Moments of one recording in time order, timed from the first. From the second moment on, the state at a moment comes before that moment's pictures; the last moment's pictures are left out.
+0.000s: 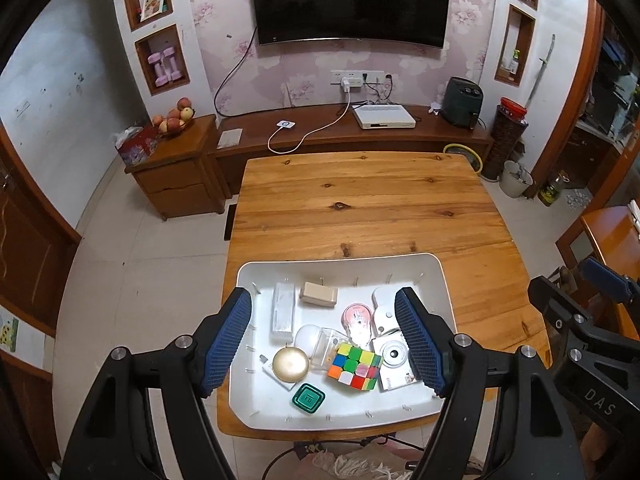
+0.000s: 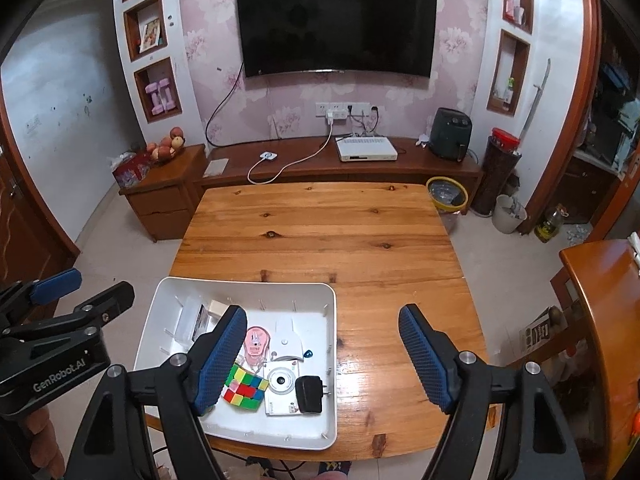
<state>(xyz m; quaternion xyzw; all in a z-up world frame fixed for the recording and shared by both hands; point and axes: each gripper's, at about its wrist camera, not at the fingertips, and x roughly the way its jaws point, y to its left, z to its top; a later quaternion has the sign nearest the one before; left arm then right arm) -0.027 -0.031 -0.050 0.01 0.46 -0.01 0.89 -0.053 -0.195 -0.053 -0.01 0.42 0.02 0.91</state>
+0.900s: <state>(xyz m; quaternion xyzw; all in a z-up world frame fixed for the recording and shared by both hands) -0.026 -0.038 -0.059 0.00 0.48 -0.01 0.88 -0.045 -0.206 -0.059 -0.01 0.44 0.00 0.90</state>
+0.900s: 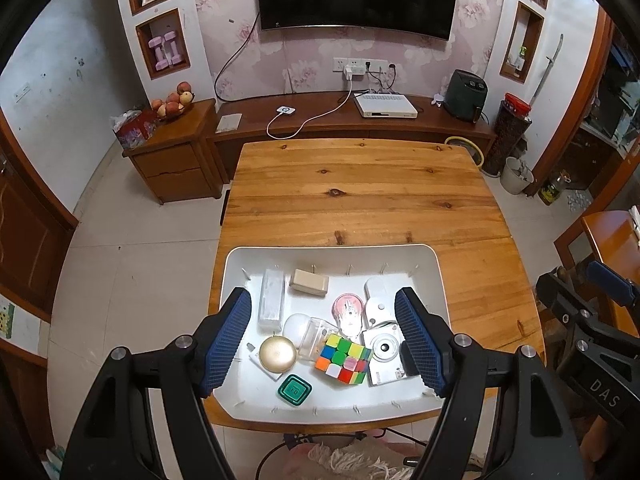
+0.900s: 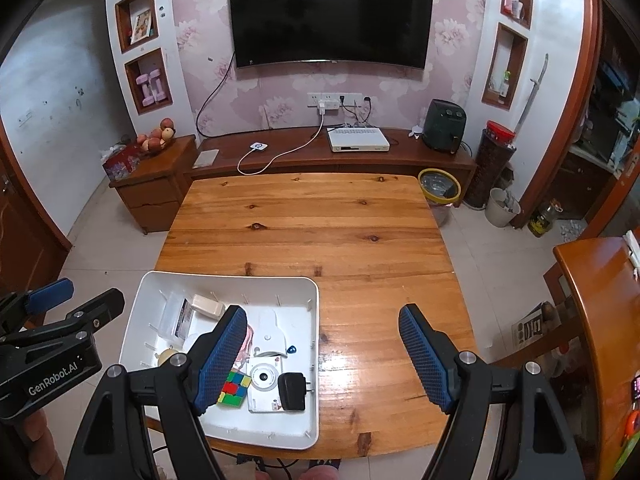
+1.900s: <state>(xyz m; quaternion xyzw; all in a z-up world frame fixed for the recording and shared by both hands) -0.030 -0.042 -0.065 0.01 0.49 -0.01 0.87 -0.049 -0.210 -0.058 -0.01 0.44 0.00 0.90</state>
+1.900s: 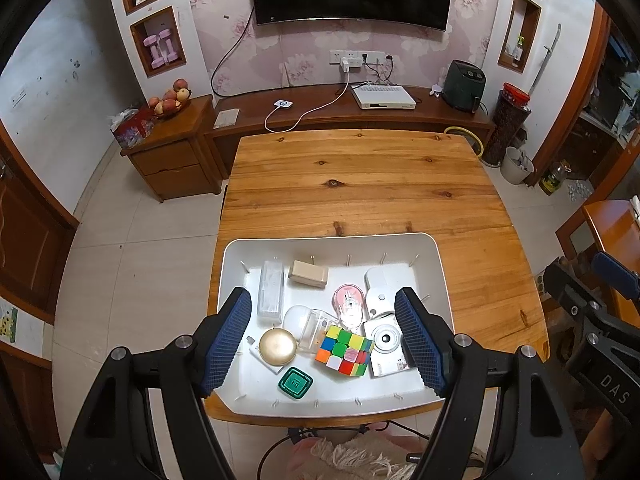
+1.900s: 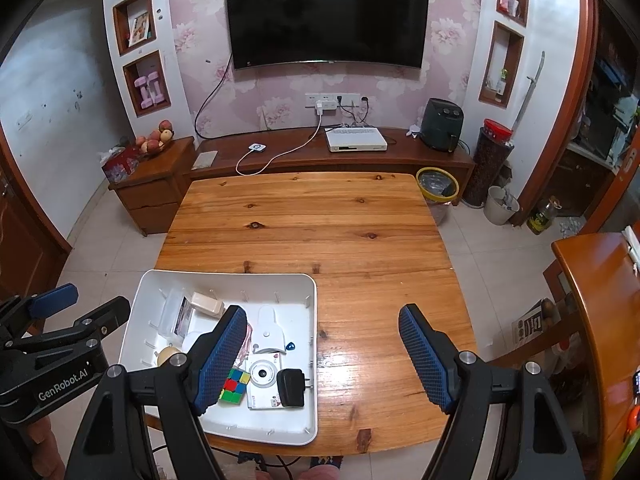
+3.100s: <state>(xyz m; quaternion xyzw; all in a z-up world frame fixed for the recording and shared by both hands) -0.032 -0.039 -0.075 0.00 0.50 -0.01 0.86 -0.047 -0.205 -0.063 0.00 0.45 -0.01 0.89</state>
